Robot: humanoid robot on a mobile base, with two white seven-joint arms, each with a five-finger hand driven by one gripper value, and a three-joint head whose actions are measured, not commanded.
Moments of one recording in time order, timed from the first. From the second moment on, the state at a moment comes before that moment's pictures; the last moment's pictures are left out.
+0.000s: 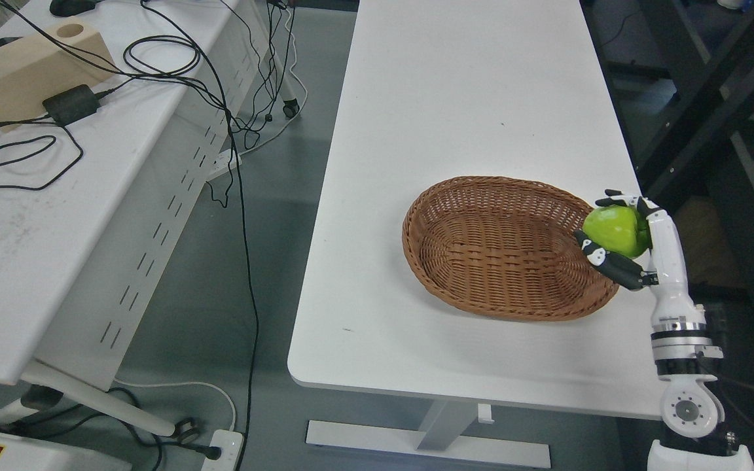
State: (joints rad) left arm 0.00 0.00 0.10 -0.04 -0.07 -0.01 -0.18; right arm -0.01 -0.11 -0.24 -1.64 0.49 -0.31 0.11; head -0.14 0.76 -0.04
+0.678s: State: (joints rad) left arm 0.00 0.00 0.10 -0.04 -0.07 -0.01 -0.18; right arm 0.00 -0.08 -0.25 -1.65 0.49 -0.31 0.11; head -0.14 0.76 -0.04
